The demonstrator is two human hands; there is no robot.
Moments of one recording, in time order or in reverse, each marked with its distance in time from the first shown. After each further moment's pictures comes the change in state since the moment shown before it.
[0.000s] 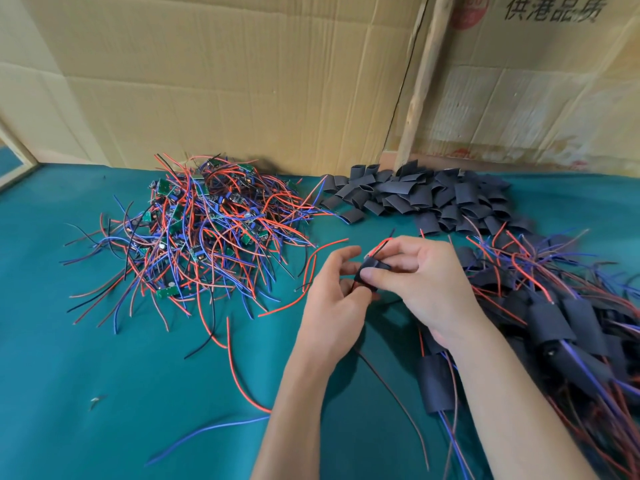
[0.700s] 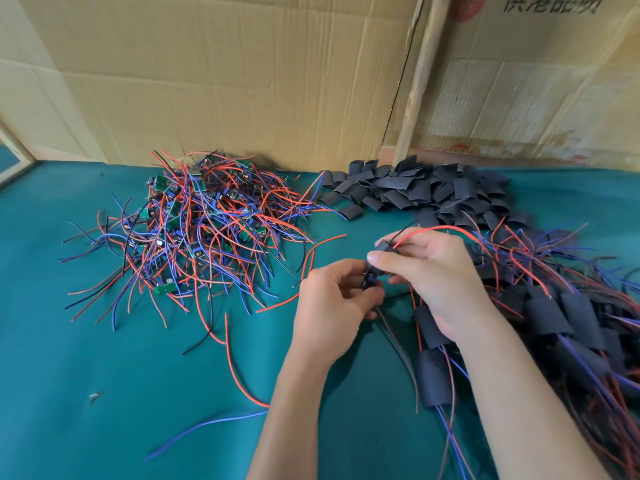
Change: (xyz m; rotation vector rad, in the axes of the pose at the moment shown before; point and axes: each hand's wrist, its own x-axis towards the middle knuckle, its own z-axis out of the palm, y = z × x) left_hand 0.001 -0.005 -0.002 0.093 -0.037 0.065; right_hand 0.003 -0.003 -0.009 0.041 0.077 0.072
